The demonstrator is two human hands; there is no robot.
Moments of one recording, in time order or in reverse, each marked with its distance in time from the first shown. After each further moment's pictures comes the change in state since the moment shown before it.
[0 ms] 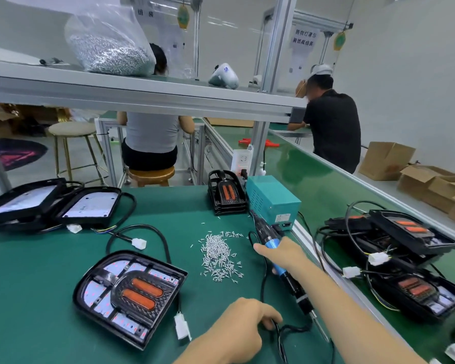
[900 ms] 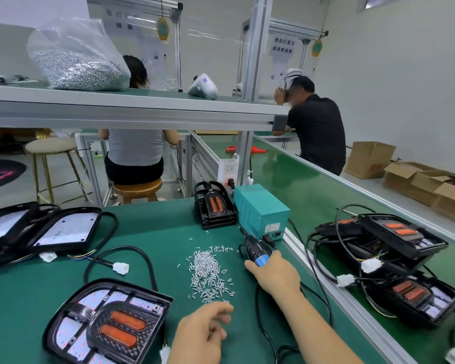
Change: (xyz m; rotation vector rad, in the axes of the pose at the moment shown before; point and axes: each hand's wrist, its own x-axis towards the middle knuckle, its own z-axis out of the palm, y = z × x) left_hand -0.018 -0.034 -0.010 -0.429 0.588 -0.068; right_hand 0.001 -0.001 0.022 -0.208 0.228 0.055
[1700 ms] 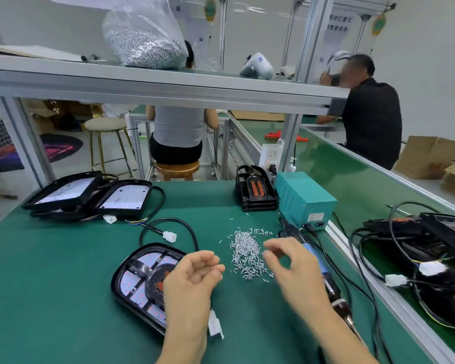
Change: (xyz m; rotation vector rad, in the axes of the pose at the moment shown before) left_hand -0.012 0.009 -0.051 -0.646 0.515 -0.027; right_hand -0.096 -0.025 -0.014 0.528 0.160 -0.662
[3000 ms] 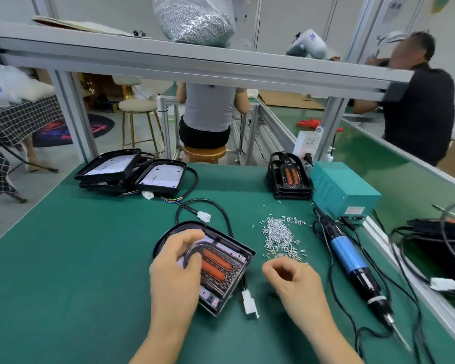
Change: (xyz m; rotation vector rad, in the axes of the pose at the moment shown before) left_hand 0.008 0.016 -0.074 0.390 0.151 0.234; right_hand -0.037 -0.023 0.052 0.178 -0.231 0.272
